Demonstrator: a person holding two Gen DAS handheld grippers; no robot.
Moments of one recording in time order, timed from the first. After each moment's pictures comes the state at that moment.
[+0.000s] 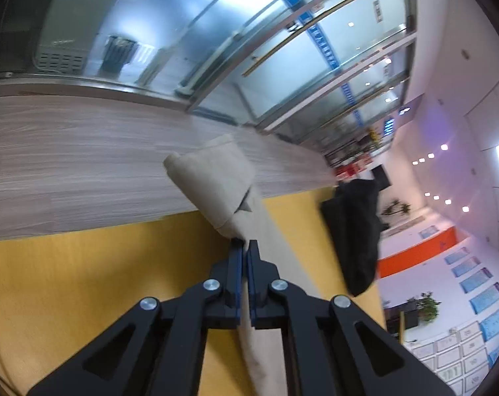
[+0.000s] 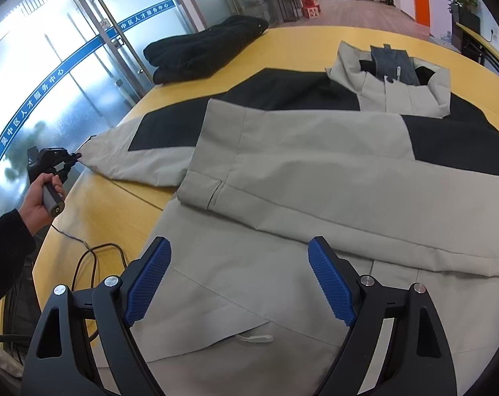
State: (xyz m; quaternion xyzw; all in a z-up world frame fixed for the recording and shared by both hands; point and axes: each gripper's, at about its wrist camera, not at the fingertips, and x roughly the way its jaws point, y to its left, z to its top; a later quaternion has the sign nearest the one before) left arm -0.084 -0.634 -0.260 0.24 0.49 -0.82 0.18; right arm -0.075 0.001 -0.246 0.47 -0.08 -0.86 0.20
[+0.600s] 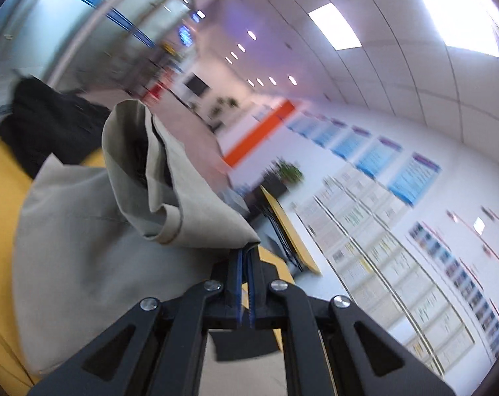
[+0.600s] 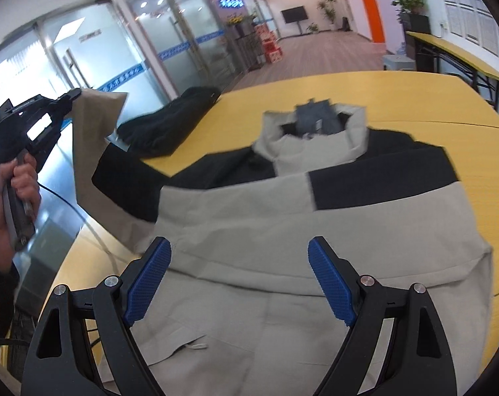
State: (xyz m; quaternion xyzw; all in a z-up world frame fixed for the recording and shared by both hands) left arm -0.170 -0.236 -0.091 0.25 0.34 -0.86 -0.28; right arm -0.047 0.126 -0.178 0.36 -0.16 -0.91 0.11
